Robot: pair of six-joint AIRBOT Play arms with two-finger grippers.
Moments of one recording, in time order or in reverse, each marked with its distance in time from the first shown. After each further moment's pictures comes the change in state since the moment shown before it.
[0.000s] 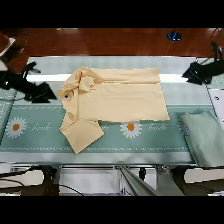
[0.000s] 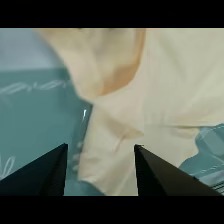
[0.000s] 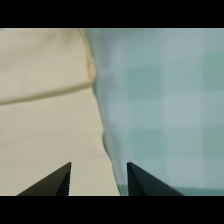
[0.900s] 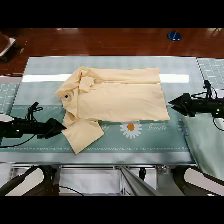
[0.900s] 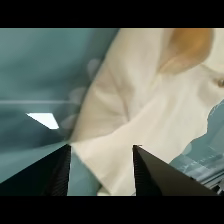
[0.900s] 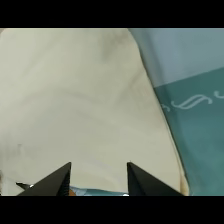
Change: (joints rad) left arm 0.125 0.325 -0.759 -0.241 0.316 0.217; right arm -0.099 0.336 -0.739 0.380 -0.175 -0.266
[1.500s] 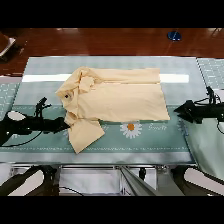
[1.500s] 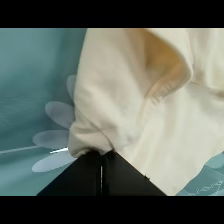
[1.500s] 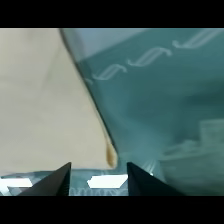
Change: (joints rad) left arm -0.168 -0.001 -0.012 -0.006 0.158 0.009; right arm -0.069 0.001 -0.018 -0.235 0.031 0.098
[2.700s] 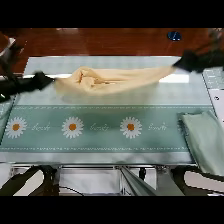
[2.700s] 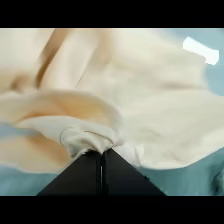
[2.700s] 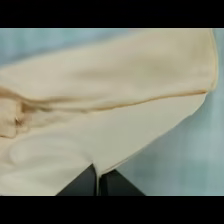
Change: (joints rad) left arm -0.004 0.101 0.529 -0.314 0.039 -0.002; right arm 0.323 -0.119 0.801 0.036 0.039 0.132
